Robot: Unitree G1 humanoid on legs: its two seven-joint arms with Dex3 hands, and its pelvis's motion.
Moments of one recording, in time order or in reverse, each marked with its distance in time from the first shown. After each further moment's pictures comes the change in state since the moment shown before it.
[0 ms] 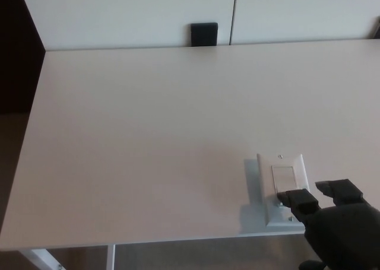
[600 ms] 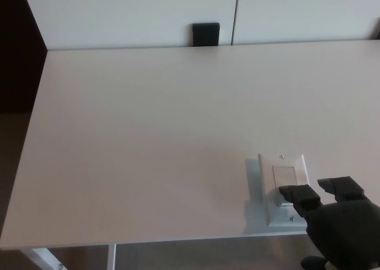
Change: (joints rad) left_arm -0.007 0.000 0.002 0.001 0.003 -0.002 -0.001; right_arm -0.032 -0.022 0.002 0.043 0.025 0.015 -0.022
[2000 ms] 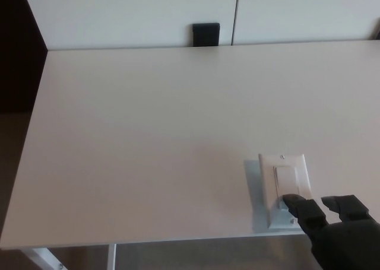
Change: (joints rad) left_arm -0.012 0.013 0.001 -0.010 0.006 -0.004 -0.006; right_arm 0.101 -0.047 0.030 -0.019 0.032 0.024 -0.055
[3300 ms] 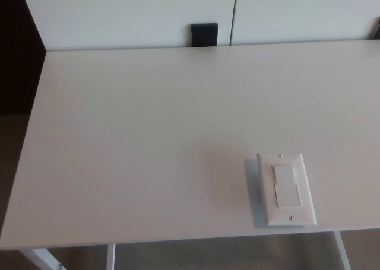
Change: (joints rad) left_arm 0.023 0.008 -0.020 0.036 0.017 -0.002 0.000; right_arm 0.365 -0.047 -0.286 0.153 0.399 -0.250 -0.041
